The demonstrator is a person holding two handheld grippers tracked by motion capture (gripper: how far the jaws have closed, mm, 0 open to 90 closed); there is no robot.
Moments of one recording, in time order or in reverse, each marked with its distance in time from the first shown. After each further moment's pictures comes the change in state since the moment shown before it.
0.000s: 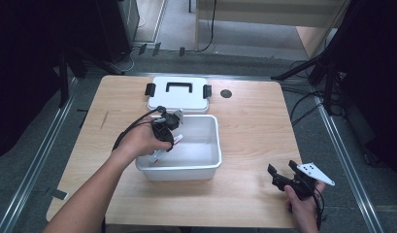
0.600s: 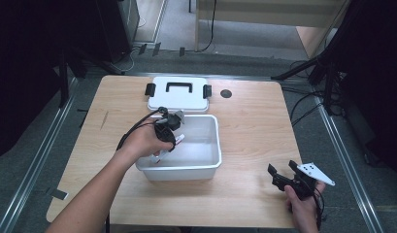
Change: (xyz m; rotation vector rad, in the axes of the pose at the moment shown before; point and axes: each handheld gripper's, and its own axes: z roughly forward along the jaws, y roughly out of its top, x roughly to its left) left arm -0.001 0.002 0.004 -0.017 -0.010 -0.012; right arm 0.000 0.000 0.000 0.000 -0.001 0.002
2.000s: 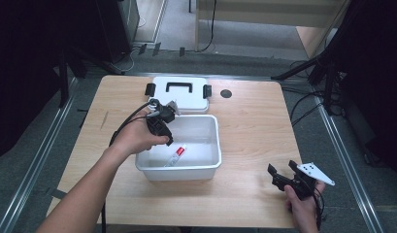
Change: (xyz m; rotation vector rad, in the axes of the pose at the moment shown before) left arm 0.004 -0.015 -0.048 -0.125 -0.032 -0.021; right arm 0.000 0.000 0.000 0.002 -0.002 0.000
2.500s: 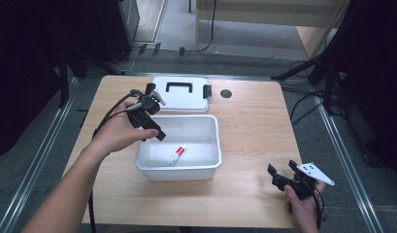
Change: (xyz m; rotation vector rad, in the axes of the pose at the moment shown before) left arm 0.014 -0.024 -0.049 -0.092 0.036 -0.036; right arm 0.000 0.000 0.000 0.001 -0.002 -0.004
